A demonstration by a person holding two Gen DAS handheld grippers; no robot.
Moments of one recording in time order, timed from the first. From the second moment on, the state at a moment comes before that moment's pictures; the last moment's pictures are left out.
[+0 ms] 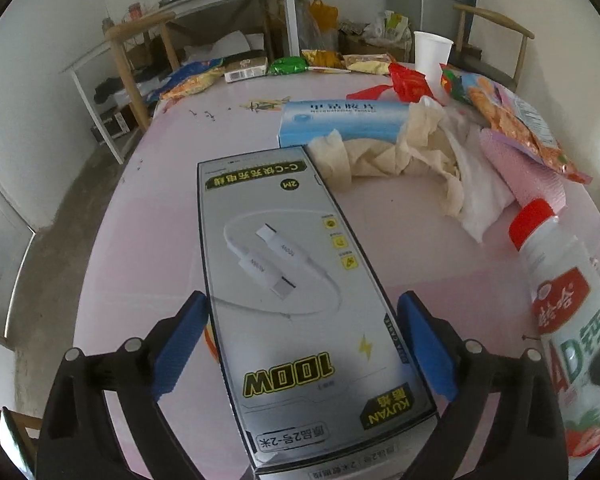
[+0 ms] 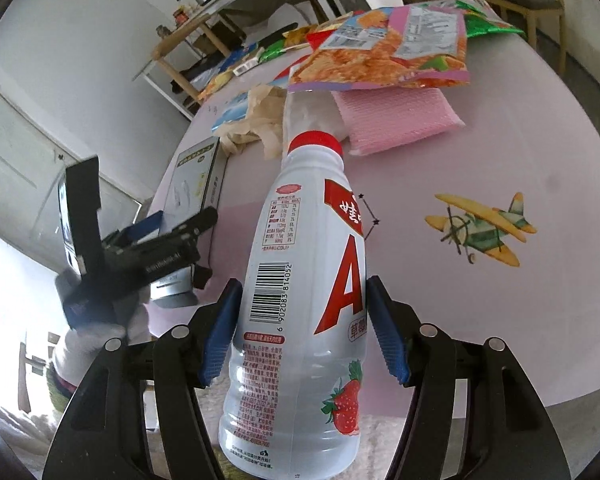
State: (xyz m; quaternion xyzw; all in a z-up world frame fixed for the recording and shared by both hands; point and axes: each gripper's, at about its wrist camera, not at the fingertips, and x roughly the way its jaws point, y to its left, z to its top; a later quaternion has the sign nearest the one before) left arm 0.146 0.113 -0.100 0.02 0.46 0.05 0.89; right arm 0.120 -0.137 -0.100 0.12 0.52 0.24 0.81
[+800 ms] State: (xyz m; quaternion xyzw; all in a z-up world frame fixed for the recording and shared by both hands) left arm 0.082 0.149 -0.085 -0.09 0.50 0.00 0.86; right arm 0.110 -0.139 -0.100 0.17 0.55 0.22 0.79
